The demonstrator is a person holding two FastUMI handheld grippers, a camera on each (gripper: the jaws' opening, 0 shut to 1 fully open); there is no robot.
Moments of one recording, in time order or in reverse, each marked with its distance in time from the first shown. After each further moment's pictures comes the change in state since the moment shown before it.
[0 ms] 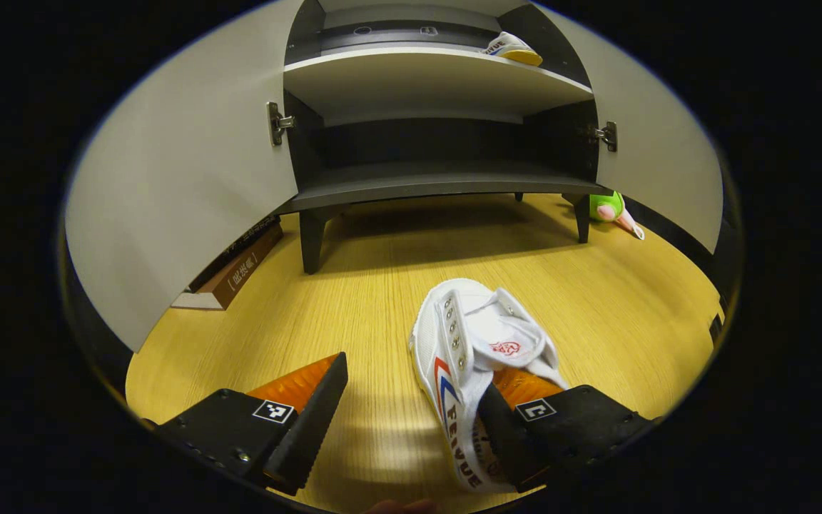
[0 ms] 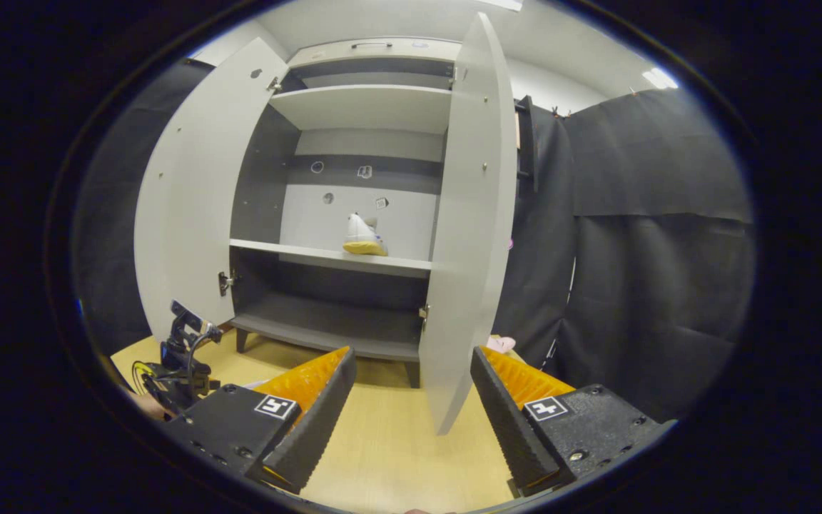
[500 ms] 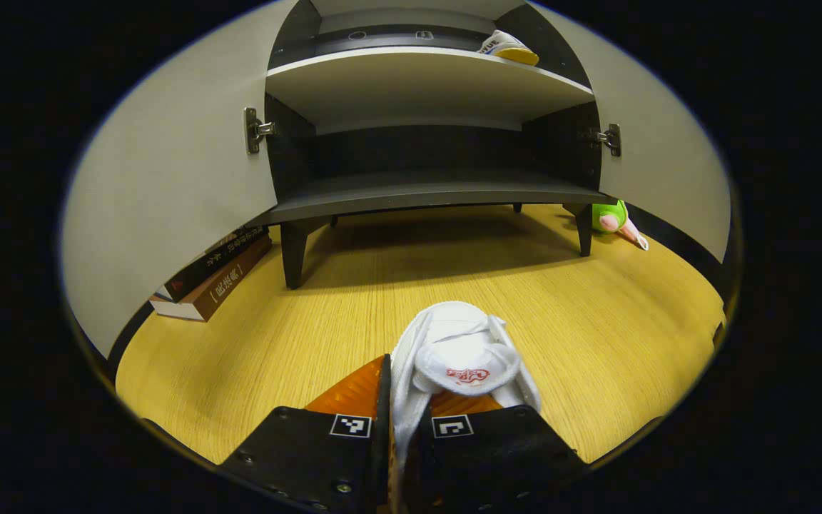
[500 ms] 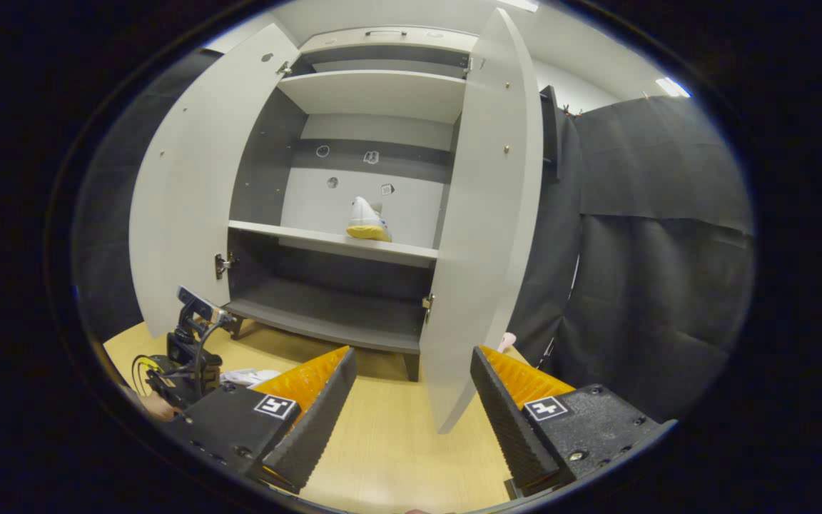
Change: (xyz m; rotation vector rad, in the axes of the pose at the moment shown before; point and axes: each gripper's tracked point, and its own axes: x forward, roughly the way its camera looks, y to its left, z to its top) left arm 0.019 -0.016 0.015 -0.001 -0.068 0.020; right arm 0.014 0.012 -0.012 -0.042 0.038 0.009
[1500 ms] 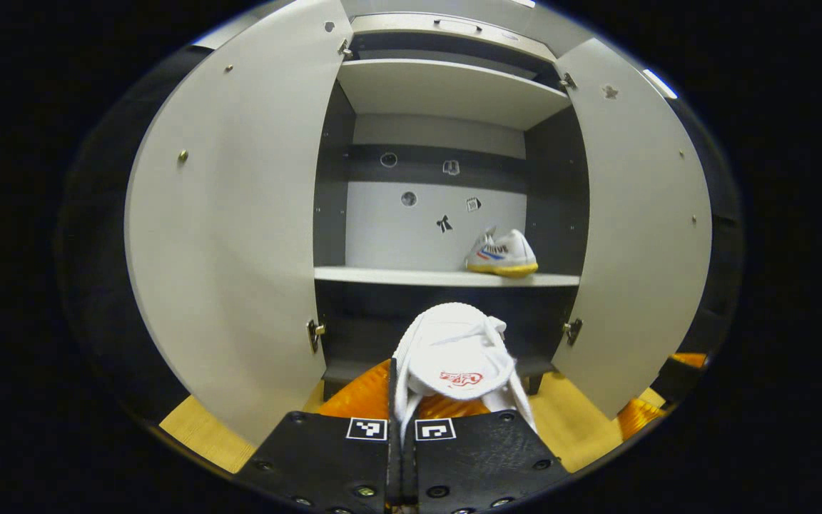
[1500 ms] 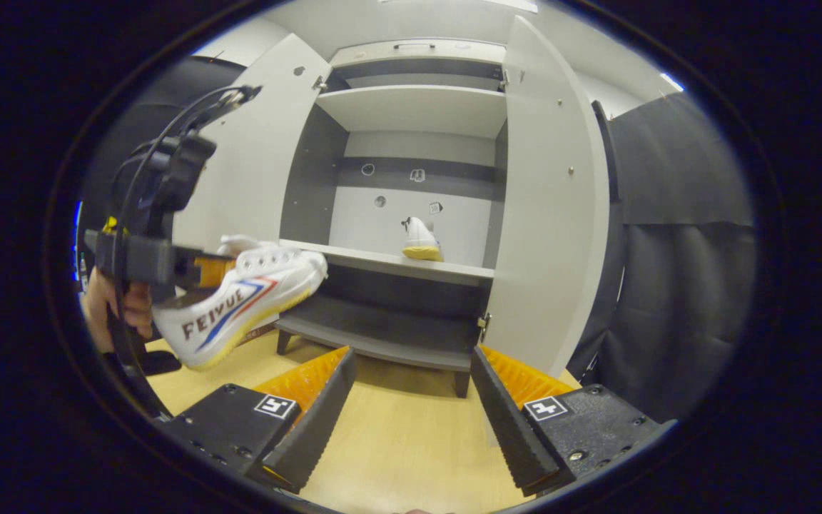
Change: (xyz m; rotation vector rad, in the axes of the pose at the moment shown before) left arm -0.156 0.021 0.270 -0.138 -0.367 0.043; right arm -0.002 0.058 0.019 -0.001 -0.076 0.199
